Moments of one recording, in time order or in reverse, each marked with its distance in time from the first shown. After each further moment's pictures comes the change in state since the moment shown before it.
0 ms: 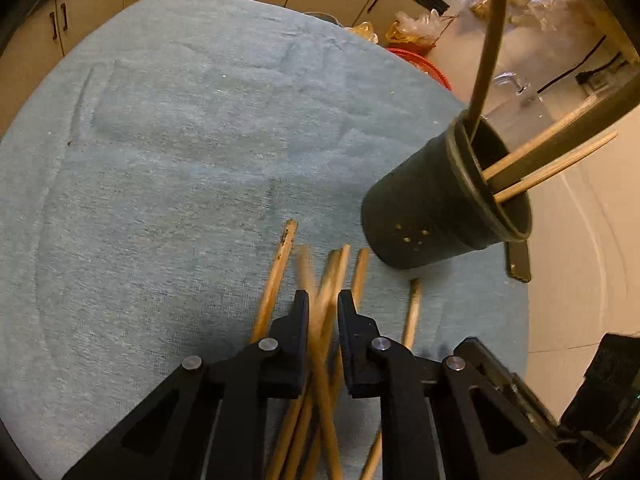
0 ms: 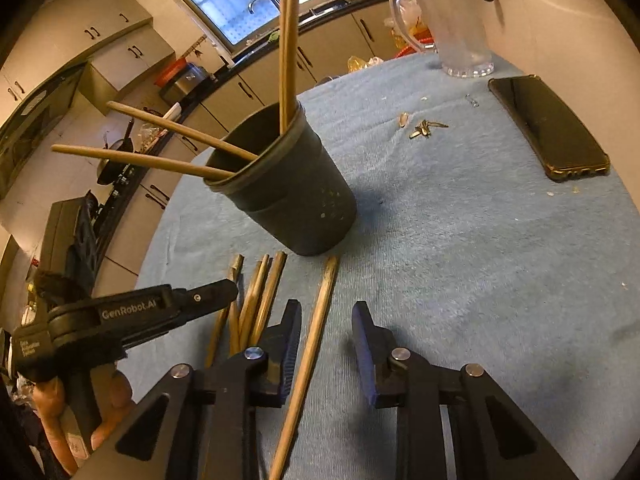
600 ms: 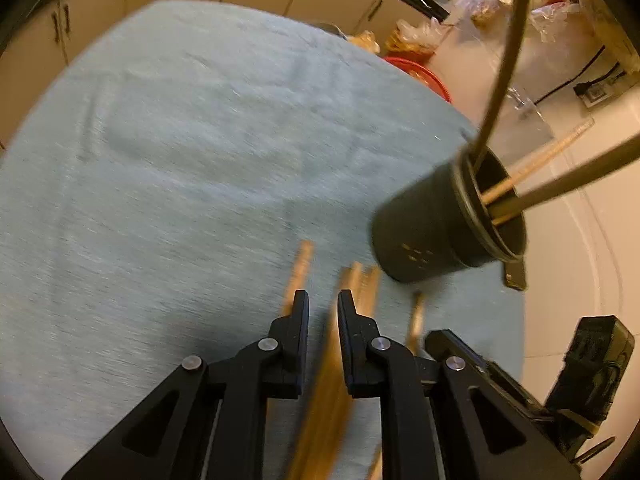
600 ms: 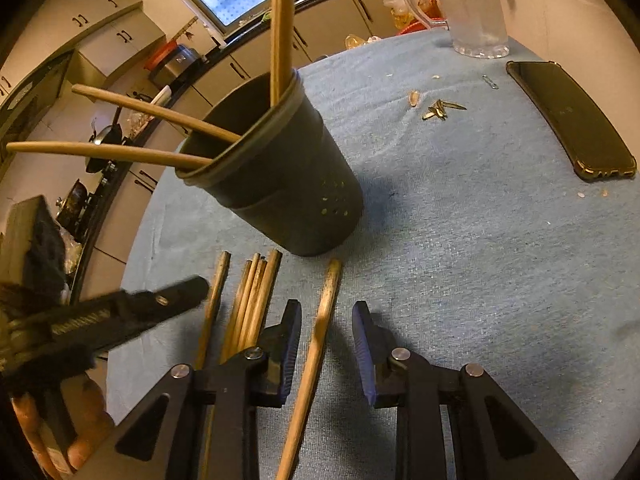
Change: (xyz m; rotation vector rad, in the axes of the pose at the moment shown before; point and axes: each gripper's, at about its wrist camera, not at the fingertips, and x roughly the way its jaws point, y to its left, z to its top) left arm -0.017 0.016 0.011 -0.001 -0.034 -0.007; right arm 0.033 0.006 0.011 -0.006 0.074 -0.030
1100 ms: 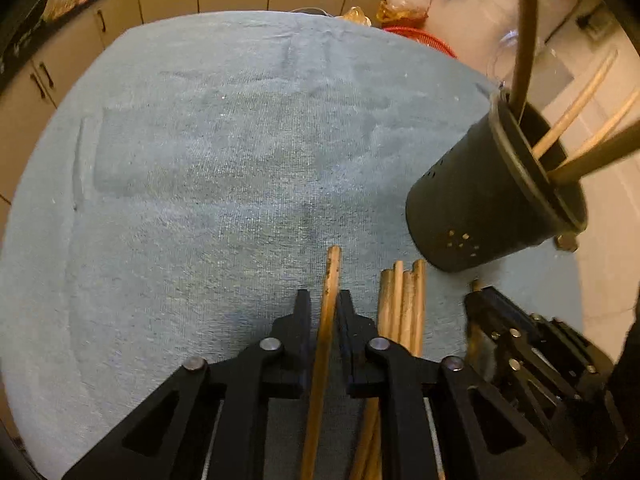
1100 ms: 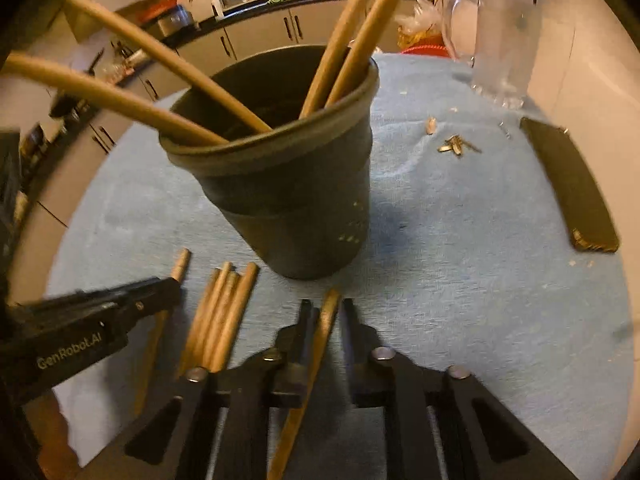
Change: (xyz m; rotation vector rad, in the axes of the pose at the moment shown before) left arm 0.033 -0.019 0.009 0.208 0.055 0.160; right arm 0.035 0.047 0.009 -0.193 0.001 -0.271
